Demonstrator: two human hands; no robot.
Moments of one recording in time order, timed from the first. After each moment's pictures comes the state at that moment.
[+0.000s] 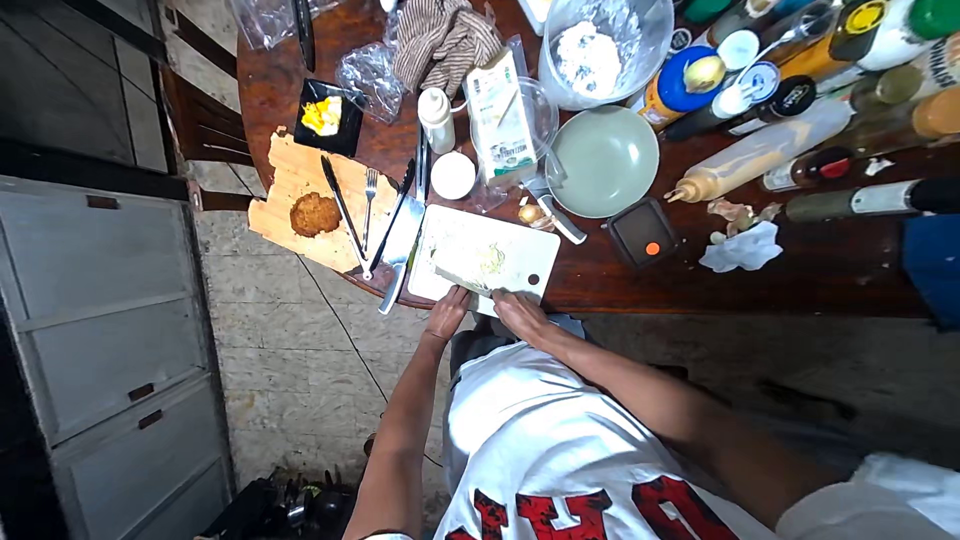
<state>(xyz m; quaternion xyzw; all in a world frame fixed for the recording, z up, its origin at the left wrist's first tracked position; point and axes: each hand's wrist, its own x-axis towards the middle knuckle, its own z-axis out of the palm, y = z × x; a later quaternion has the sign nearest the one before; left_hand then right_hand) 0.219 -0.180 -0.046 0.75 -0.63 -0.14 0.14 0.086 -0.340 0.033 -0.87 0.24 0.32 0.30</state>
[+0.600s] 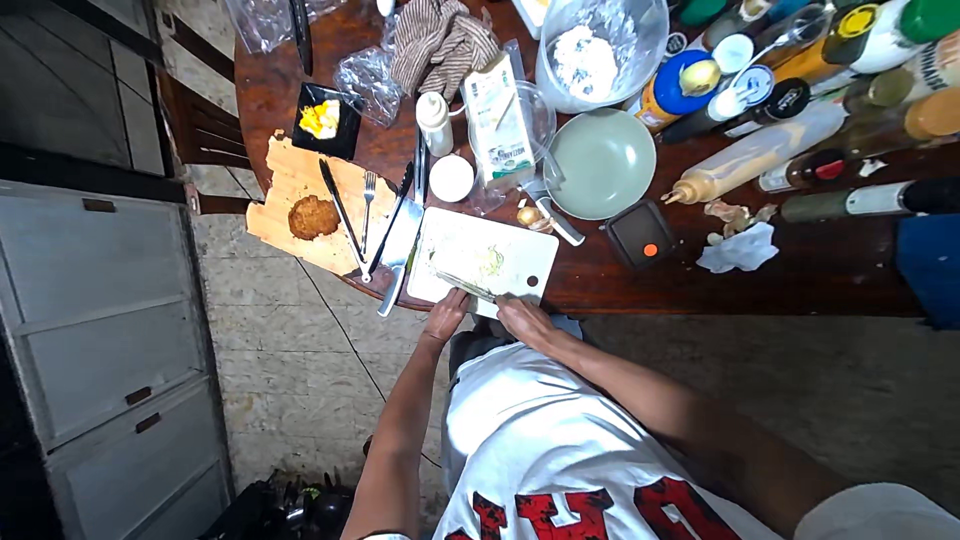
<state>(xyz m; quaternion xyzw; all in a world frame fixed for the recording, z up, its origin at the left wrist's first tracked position) 0.223 -0.180 -0.048 0.74 -0.64 -0.13 0.13 0.080 -0.345 0.048 -0.86 0.24 0.32 0.32</state>
